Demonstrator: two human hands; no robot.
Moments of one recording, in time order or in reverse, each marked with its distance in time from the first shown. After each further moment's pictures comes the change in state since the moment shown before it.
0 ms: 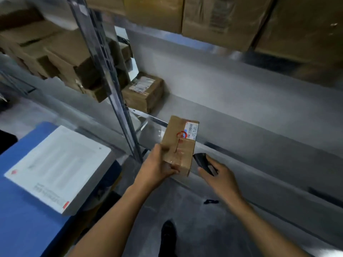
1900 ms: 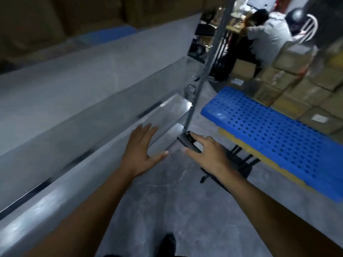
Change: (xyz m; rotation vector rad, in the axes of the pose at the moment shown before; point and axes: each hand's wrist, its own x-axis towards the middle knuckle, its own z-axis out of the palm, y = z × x) left_hand -0.126 0.350 0.373 -0.013 -0.864 1.126; right_hand -0.362 0.228 -0.279 -0.053 0.919 0.707
